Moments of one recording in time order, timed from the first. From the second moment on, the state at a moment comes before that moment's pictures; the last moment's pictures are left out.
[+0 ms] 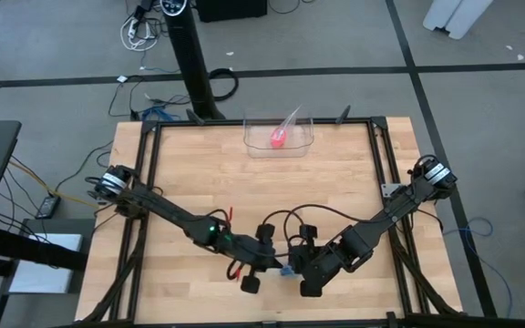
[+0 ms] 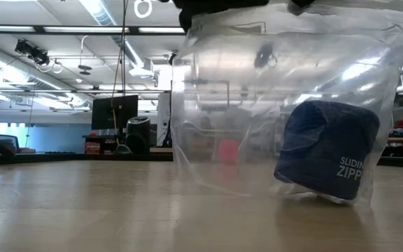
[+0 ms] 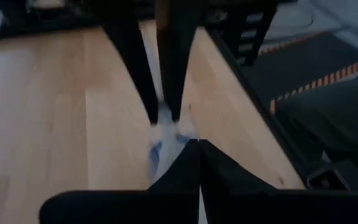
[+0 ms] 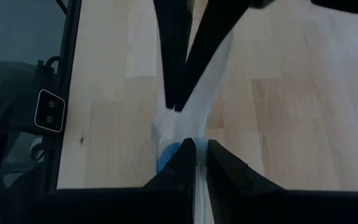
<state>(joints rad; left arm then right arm) -0.42 1.82 1.23 0.06 -0.10 -0.11 0.62 1.73 1.40 -0.66 0.37 0.55</state>
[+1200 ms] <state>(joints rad) -0.41 1.85 1.42 -0.30 -0.11 -0.13 0.62 1.73 1.40 -0.65 0.36 0.53</state>
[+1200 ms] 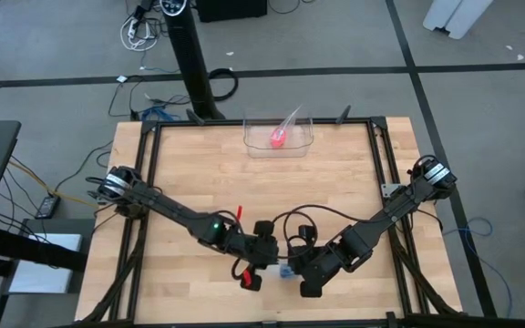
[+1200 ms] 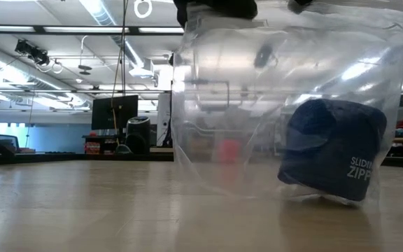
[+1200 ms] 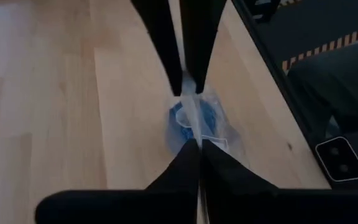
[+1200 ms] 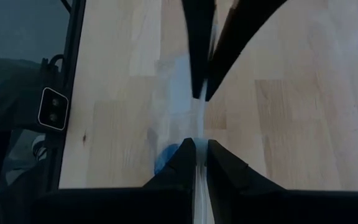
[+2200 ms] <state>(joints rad) -0.43 1.85 1.42 -0.34 -0.16 -0.14 0.65 1.71 1.40 -0.79 0.28 0.65</state>
